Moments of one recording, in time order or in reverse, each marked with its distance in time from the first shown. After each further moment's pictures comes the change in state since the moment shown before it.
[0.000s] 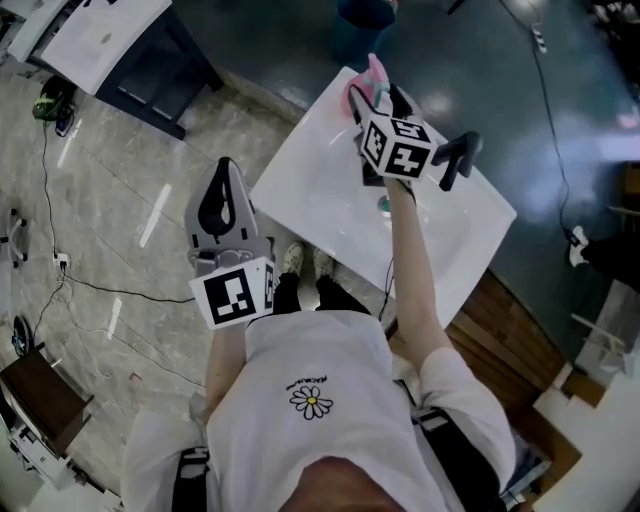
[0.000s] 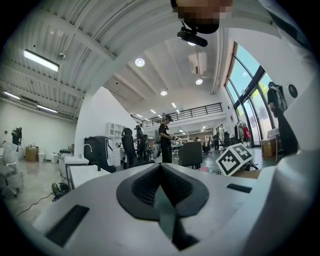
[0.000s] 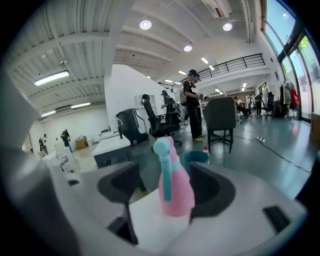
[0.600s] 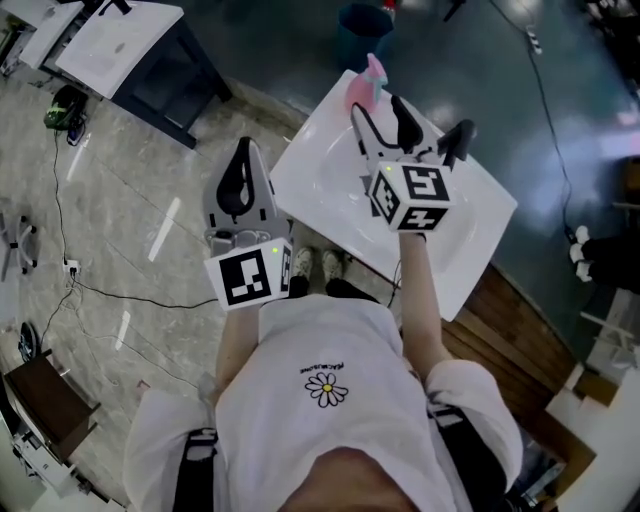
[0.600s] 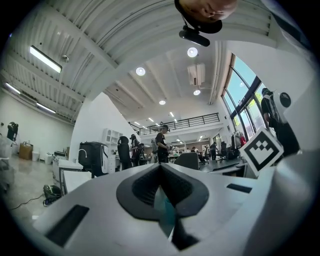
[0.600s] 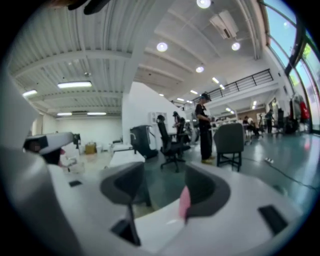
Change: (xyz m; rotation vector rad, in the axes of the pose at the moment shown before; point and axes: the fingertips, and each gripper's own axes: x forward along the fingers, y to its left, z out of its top) left arm -0.008 -0.020 0.044 -0.037 -0.105 -0.038; right arm -0.123 0.065 0.060 -0.112 -0.229 0.108
